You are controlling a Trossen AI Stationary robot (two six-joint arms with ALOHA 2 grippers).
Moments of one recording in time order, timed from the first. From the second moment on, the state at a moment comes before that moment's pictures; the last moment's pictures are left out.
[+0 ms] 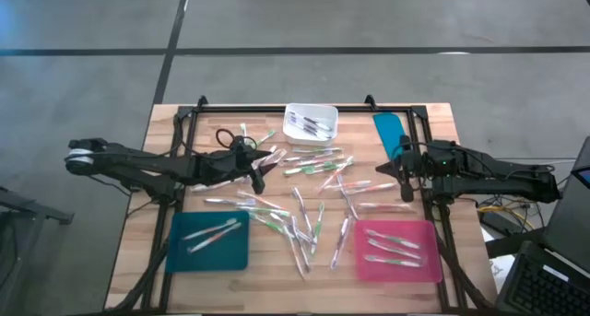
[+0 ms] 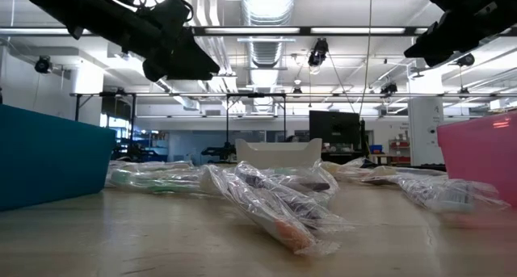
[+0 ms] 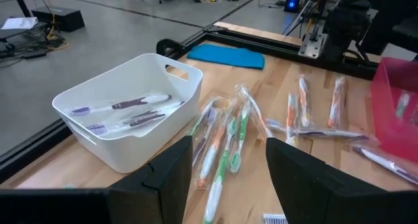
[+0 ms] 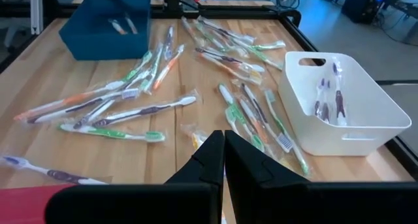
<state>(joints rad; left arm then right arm) 0.02 1.12 0.55 0.28 -0.41 -0.20 -0.13 0.39 0.46 -0.47 -0.03 -0.03</state>
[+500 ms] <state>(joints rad) 0.02 1.12 0.63 0.14 -0.38 -0.20 -0.13 0.39 0.46 -0.47 -0.03 -0.03</state>
